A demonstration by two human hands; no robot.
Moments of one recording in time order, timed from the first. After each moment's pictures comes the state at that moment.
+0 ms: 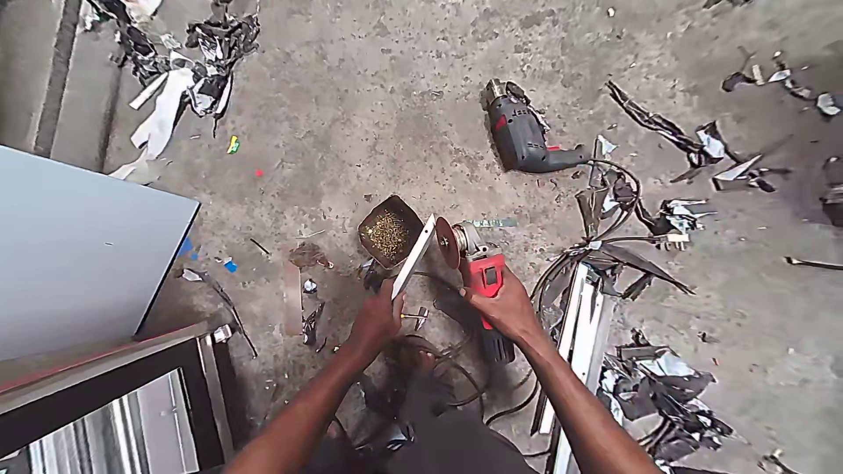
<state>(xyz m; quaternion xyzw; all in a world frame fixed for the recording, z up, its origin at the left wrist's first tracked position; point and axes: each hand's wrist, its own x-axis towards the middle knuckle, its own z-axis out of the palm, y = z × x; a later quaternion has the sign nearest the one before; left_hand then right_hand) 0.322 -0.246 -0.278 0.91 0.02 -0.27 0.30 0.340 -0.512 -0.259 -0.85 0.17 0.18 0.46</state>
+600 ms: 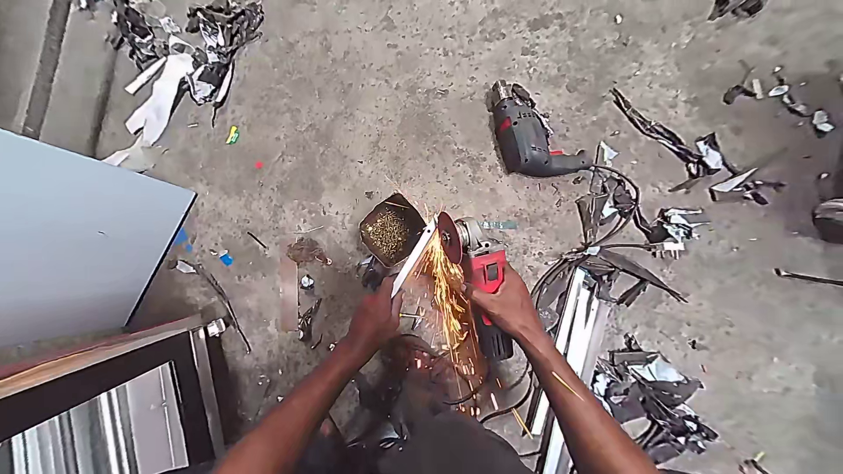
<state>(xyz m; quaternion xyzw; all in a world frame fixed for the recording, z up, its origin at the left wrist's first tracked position) 0.323 -0.245 -0.281 0.91 0.01 -0.26 0.31 0.352 -0.511 -0.256 -0.85 0.16 0.18 0.47</state>
